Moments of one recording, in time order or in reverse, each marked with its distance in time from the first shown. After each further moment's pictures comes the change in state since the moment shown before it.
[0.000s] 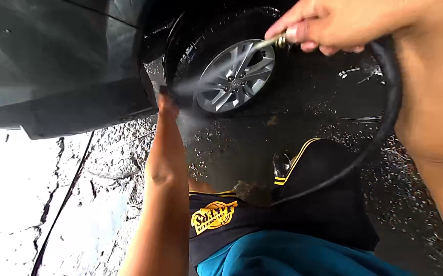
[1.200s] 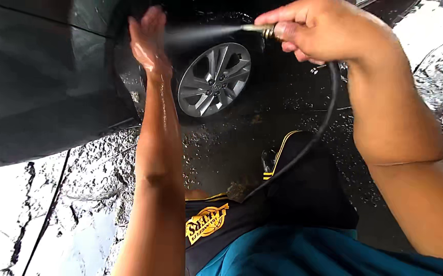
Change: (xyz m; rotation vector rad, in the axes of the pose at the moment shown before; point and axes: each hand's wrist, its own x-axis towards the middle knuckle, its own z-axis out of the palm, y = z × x) left_hand -0.051 0.135 0.131 -0.300 -0.445 0.677; right_hand -0.031 0.028 0.024 0.256 0.252 0.053
